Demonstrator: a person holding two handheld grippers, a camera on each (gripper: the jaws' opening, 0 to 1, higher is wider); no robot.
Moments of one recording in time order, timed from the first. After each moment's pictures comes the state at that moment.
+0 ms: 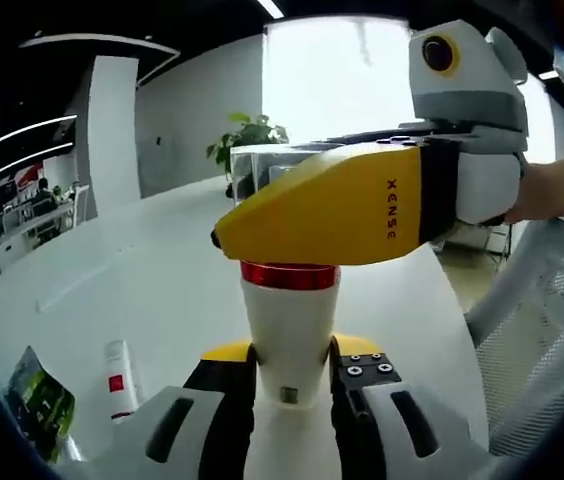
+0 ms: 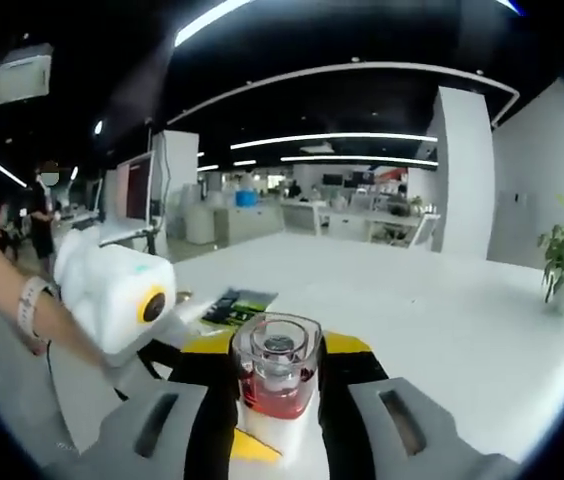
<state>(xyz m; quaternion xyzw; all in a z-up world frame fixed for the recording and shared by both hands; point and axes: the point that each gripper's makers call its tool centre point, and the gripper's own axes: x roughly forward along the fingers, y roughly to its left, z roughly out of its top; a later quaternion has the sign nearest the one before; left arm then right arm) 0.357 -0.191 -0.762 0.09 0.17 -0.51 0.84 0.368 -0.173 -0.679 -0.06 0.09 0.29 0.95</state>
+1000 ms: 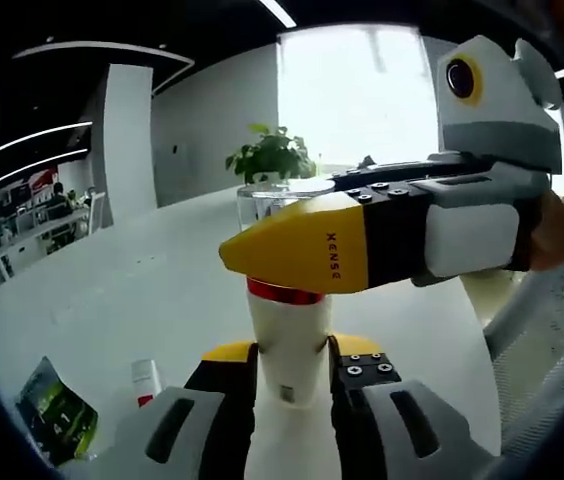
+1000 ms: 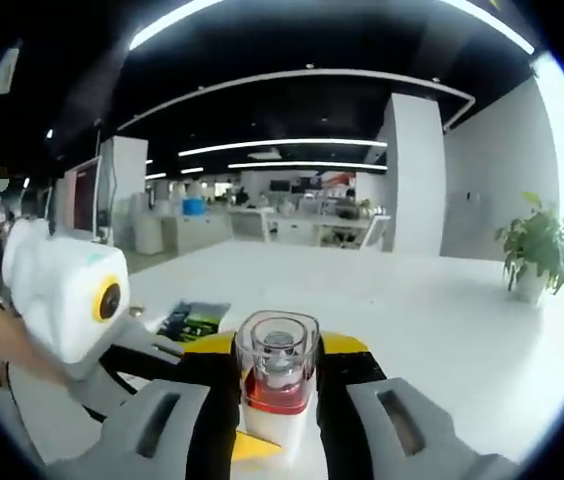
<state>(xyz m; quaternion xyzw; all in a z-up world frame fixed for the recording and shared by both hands) 0.381 -0.184 -0.749 0.09 0.15 -0.48 0.86 0.396 -0.187 -0.676 -0.05 0.08 0.18 0.98</state>
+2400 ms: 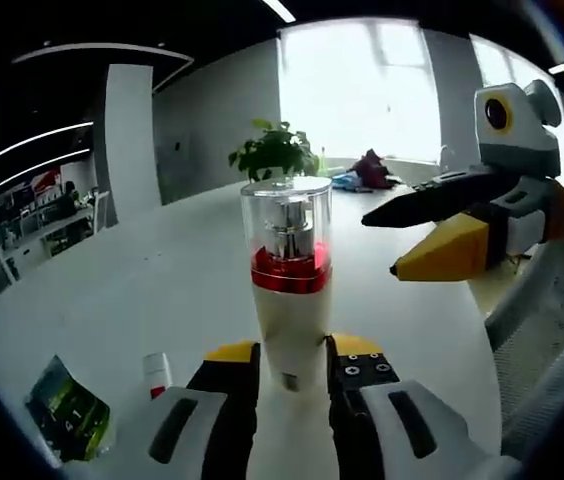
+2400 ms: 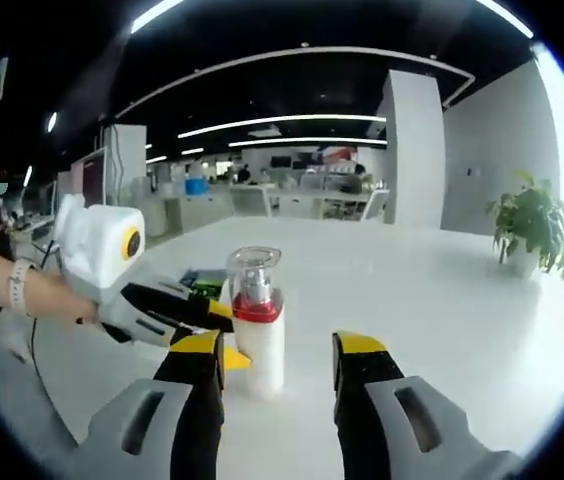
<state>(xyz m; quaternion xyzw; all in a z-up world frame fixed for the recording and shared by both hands) 0.377 -0.175 -0.747 0.11 0.15 -0.48 0.86 0.343 -0.231 -0.694 -0.05 0.13 0.19 0.97</state>
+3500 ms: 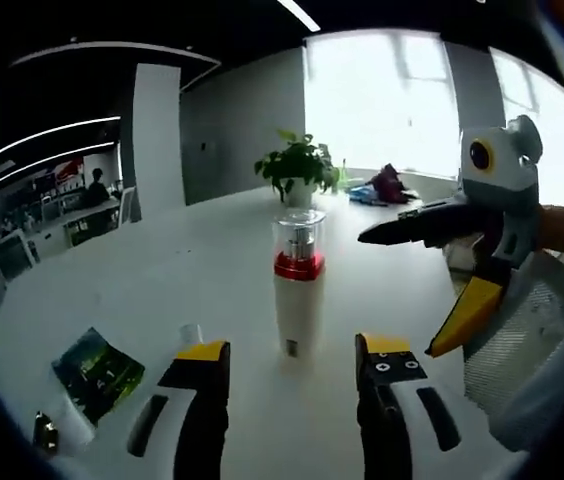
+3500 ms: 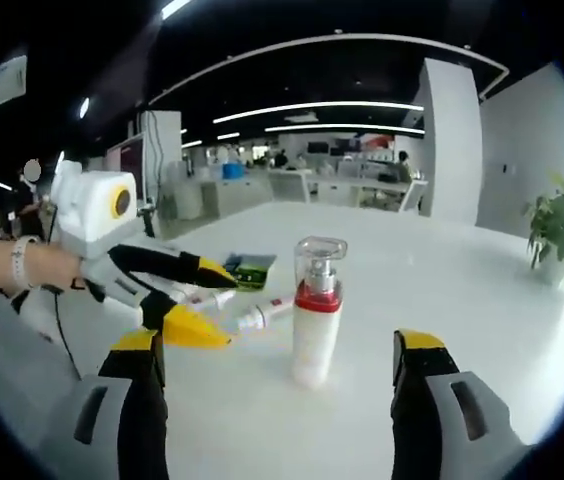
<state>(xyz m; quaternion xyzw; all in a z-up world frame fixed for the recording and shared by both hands) 0.338 -0.112 -0.710 0.07 0.16 -0.43 0.89 0.315 -0.188 -0.696 -0.06 0.16 0.28 0.94</state>
